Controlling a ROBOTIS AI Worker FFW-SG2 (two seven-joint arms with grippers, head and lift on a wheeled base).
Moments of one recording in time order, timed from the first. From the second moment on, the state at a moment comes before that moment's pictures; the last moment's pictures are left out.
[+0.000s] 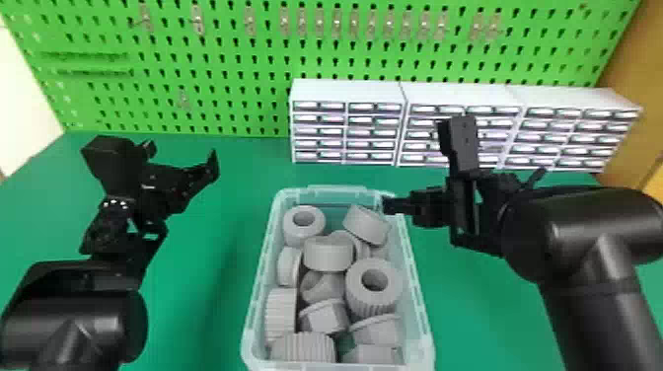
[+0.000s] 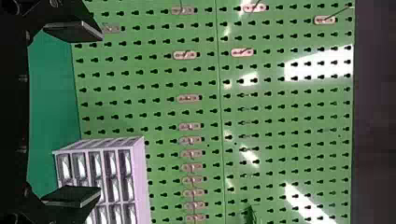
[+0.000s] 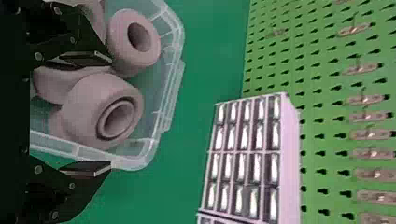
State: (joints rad) left arm -0.11 0.09 0.08 -1.66 0.04 0.07 -0.21; right arm -0.34 -0.10 0.14 -1.85 -0.19 1.22 0.18
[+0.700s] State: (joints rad) left arm -0.11 0.09 0.07 -1.66 0.04 0.07 -0.21; right arm -0.35 -0.11 0.14 -1.85 -0.20 1.27 0.15
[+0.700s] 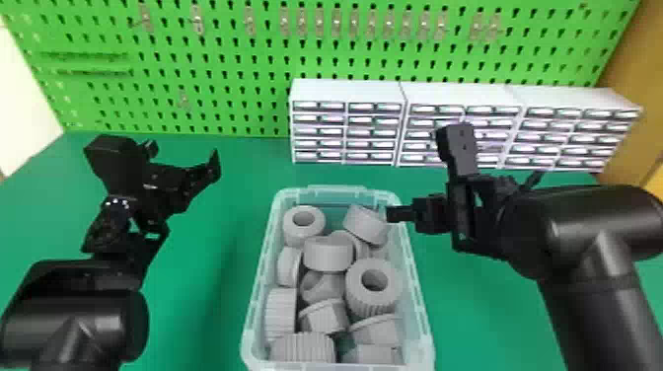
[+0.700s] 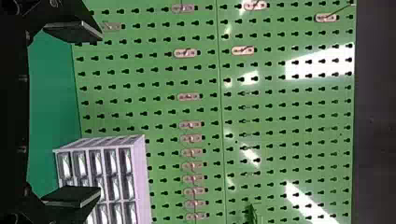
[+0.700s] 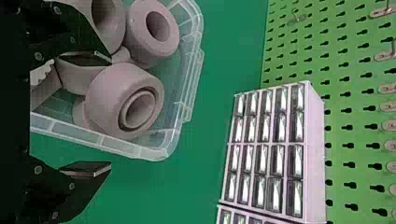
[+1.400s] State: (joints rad) left arm -0.11 0.09 0.07 -1.66 0.04 0.07 -0.21; right arm -0.40 -0.14 0.18 -1.76 -0.27 1.22 0.18
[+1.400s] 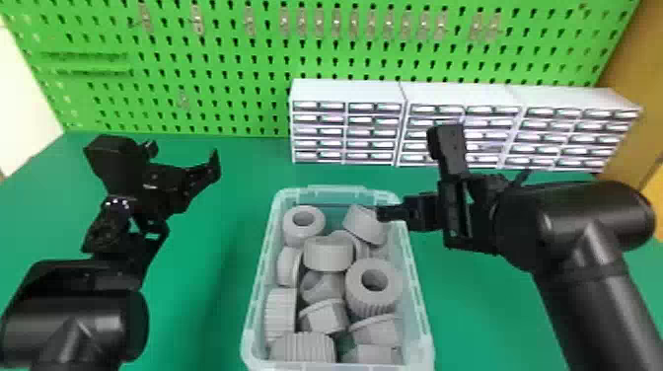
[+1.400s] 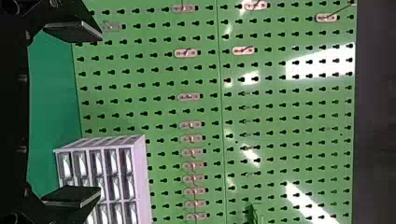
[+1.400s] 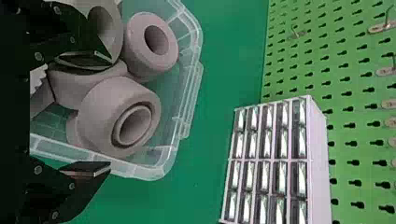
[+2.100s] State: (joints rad) left arm -0.11 0.09 0.08 -1.66 0.04 0.08 -0.21; right arm -0.51 -0.12 0.22 -1.47 -0.06 1.01 0.47
